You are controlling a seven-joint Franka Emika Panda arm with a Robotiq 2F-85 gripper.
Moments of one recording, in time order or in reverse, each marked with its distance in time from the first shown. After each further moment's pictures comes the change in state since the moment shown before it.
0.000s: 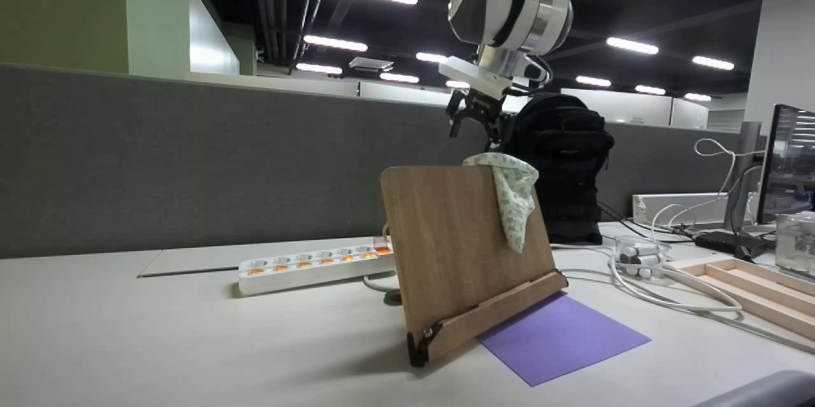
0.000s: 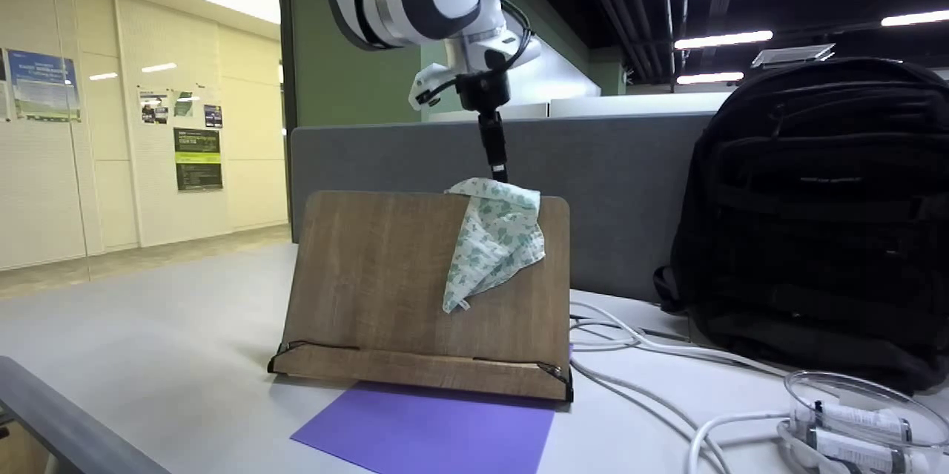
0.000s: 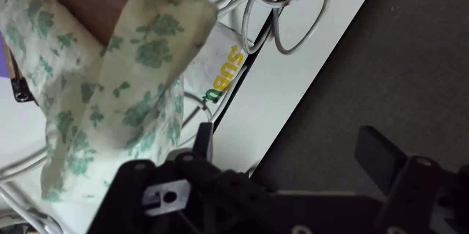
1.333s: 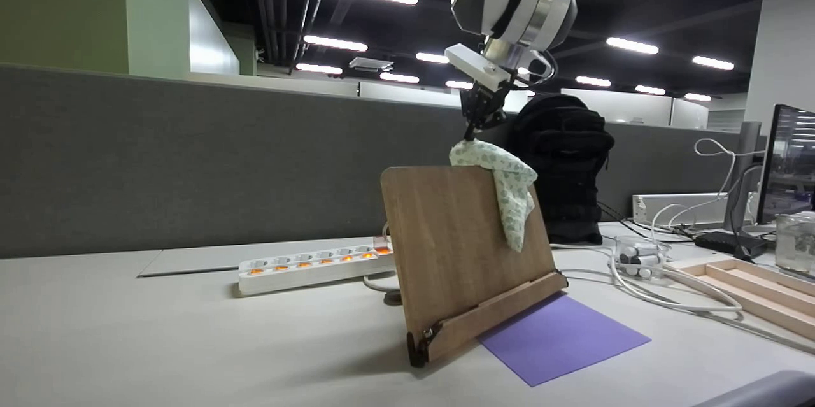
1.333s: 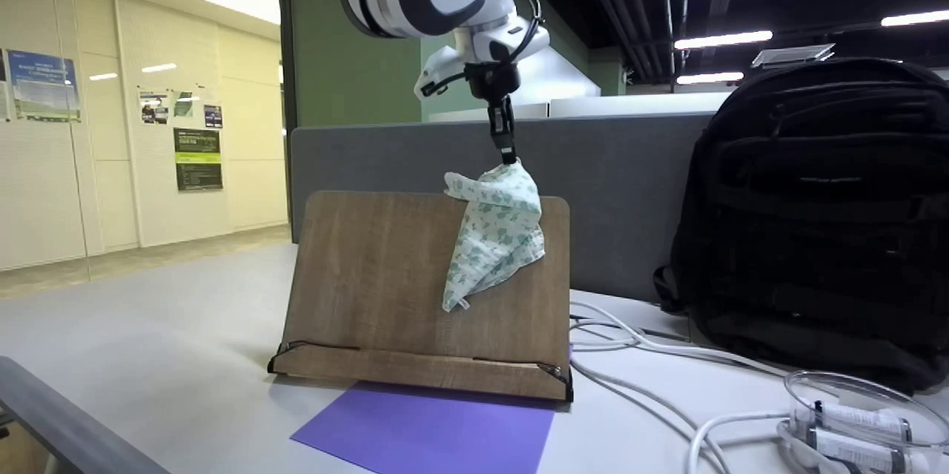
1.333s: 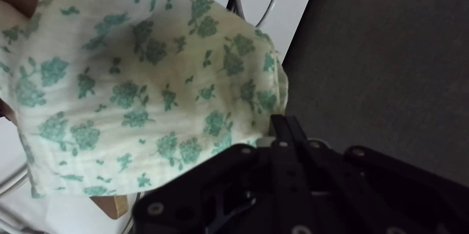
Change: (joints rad) arm -0.023 -0.010 0.017 0.005 0.148 0.074 -0.003
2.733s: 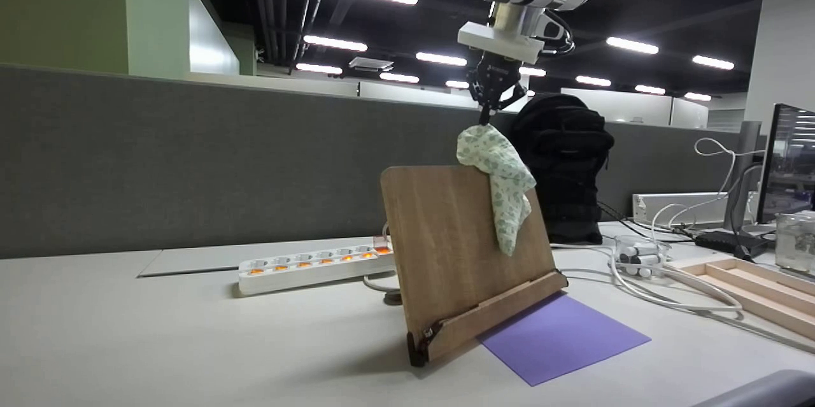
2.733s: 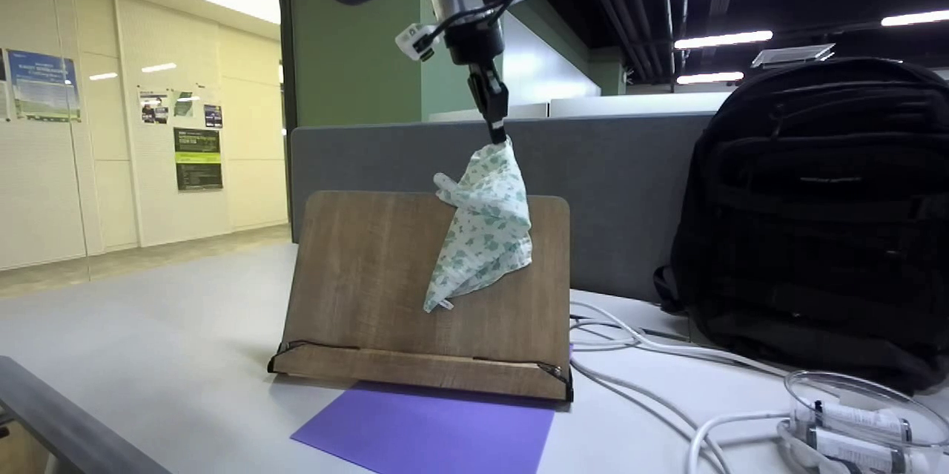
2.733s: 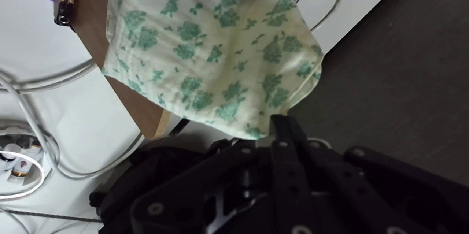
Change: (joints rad) arm -0.036 -0.169 0.018 -0.094 -0.337 -0.142 -0.072
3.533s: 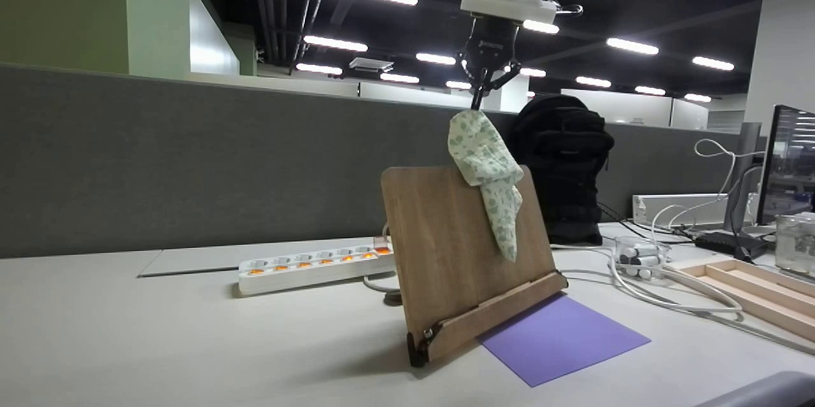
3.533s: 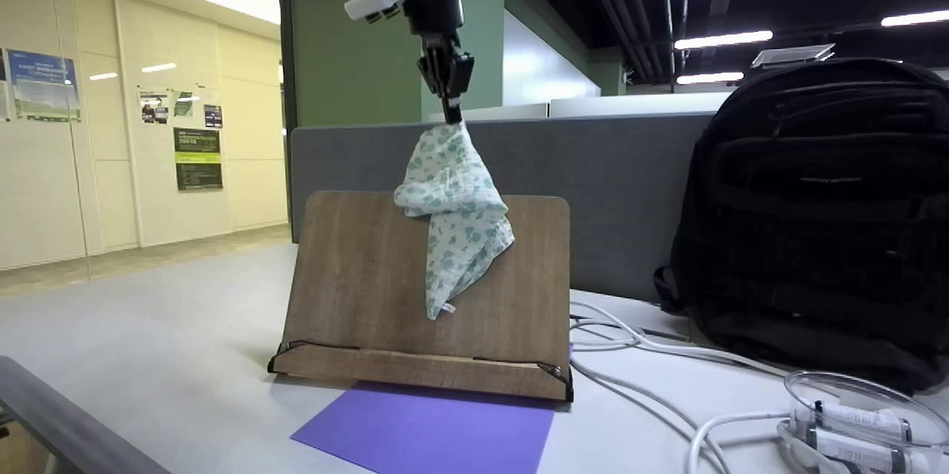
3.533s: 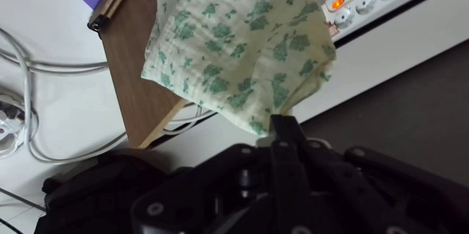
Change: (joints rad) arm 0.050 -0.129 0.024 -0.013 0.006 -0.239 -0.257
